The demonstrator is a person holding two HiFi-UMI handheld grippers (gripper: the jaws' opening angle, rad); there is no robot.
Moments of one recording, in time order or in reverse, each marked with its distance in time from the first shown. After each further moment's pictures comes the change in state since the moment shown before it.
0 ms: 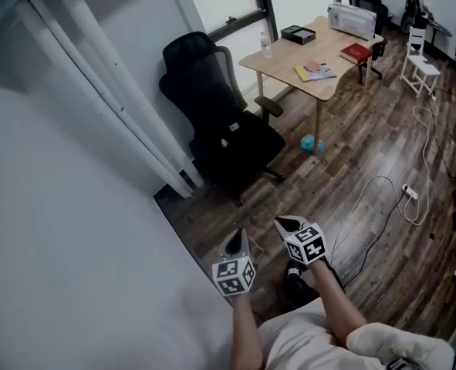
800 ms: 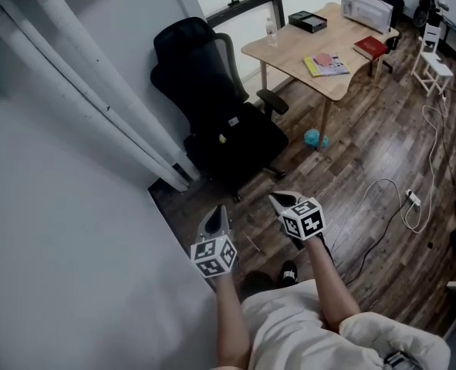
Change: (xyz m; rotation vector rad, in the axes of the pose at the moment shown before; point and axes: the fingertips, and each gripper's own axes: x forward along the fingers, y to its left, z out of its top) left arm 0.142 0.075 0.094 -0.036 -0.061 0.080; right arm 0.112 -0.109 0.102 0.034 0.013 0.052
